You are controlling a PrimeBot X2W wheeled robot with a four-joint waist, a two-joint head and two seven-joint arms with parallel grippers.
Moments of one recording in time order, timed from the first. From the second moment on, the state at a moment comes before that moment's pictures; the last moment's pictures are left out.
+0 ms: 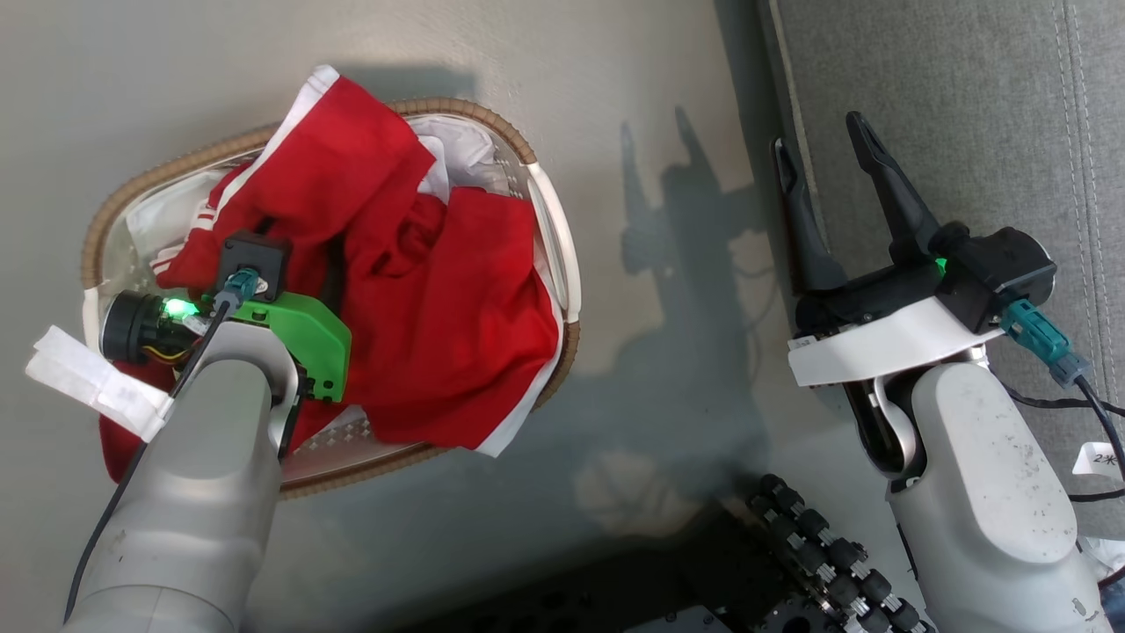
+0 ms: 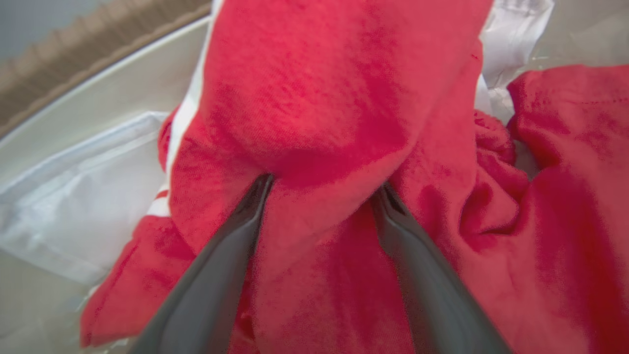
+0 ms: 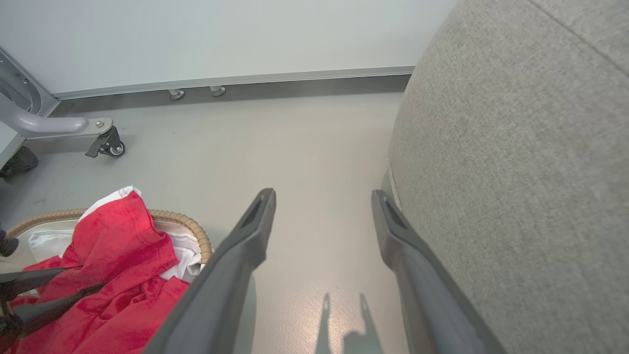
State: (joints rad) left arm -0.82 0.14 -0.32 1.09 -0.12 -0.11 -0.26; right arm -0.46 -0.05 0.14 0.11 0.20 0.13 -0.26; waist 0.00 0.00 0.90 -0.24
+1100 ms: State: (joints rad) left arm -0.61 0.13 -0.48 0.72 -0.18 -0.13 -0.26; right arm -0.35 -0.05 0.09 0.19 0.10 0.13 -0.26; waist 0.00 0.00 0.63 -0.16
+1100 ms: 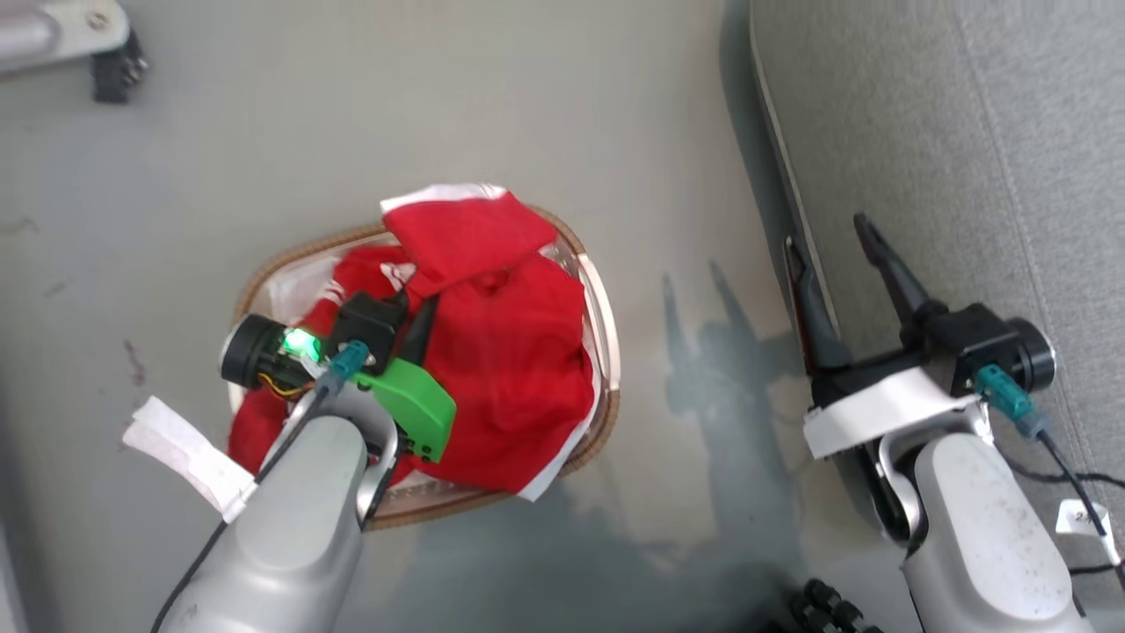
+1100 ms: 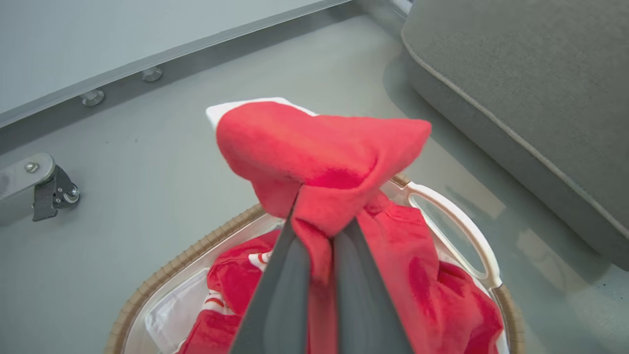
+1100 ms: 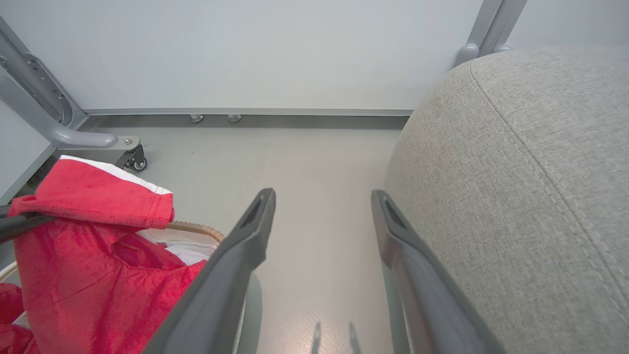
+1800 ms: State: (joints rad) left arm -0.65 0.26 -0.75 0.55 -0.29 -0.13 -0.26; right arm -0.12 -0.05 0.15 0.25 0.07 0.13 -0.26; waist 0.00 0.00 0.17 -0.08
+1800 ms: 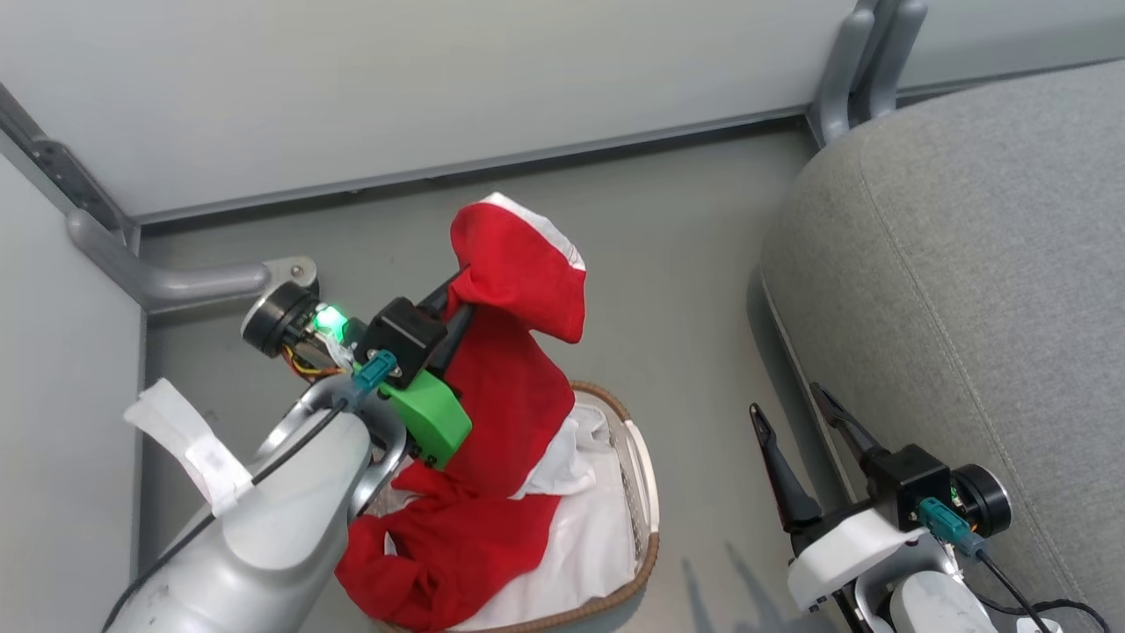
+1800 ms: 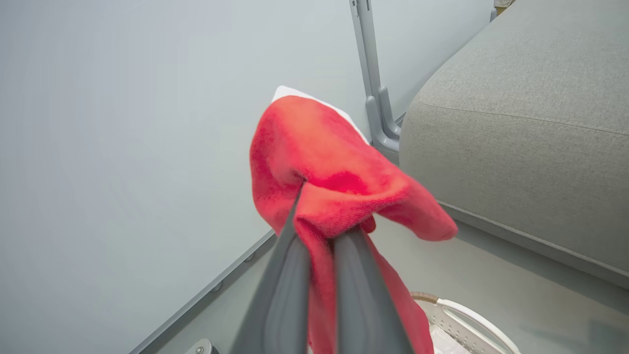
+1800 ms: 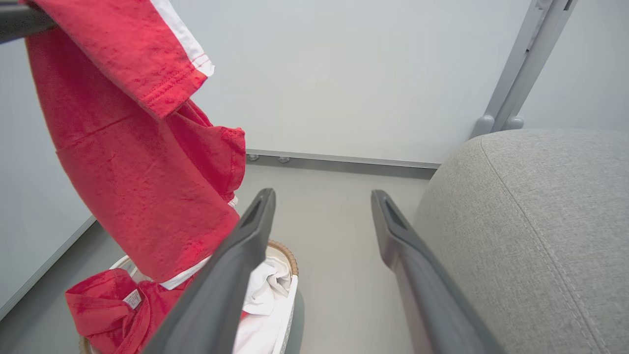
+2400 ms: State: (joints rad) left arm -0.95 0.31 -0.88 0.53 -0.38 -0.13 -0.26; right arm -0.15 -0.05 0.23 0.26 0.05 0.13 -0.26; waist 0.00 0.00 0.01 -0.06
